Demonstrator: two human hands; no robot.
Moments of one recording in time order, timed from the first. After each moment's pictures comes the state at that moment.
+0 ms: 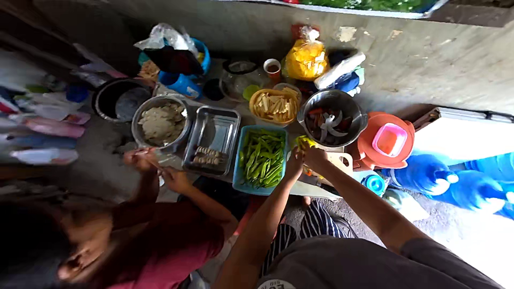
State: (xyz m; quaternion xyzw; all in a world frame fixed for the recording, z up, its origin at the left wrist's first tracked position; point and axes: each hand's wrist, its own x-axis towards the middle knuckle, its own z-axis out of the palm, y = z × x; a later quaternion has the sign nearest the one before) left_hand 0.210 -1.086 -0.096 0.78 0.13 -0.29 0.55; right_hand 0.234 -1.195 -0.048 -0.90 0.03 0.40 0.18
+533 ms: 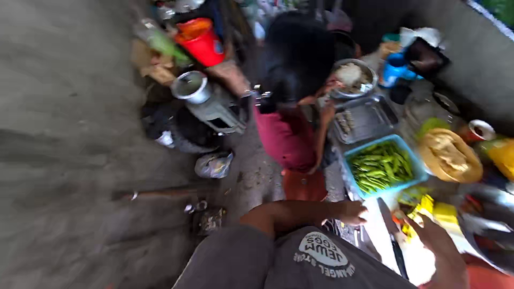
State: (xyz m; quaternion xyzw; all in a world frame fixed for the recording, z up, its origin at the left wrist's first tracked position) left_hand 0.033 -0.962 -0.040 0.84 -0.02 -0.28 0.47; right_hand 0.175 -1.175 -0.003 -0.92 -0.14 0.35 0.10
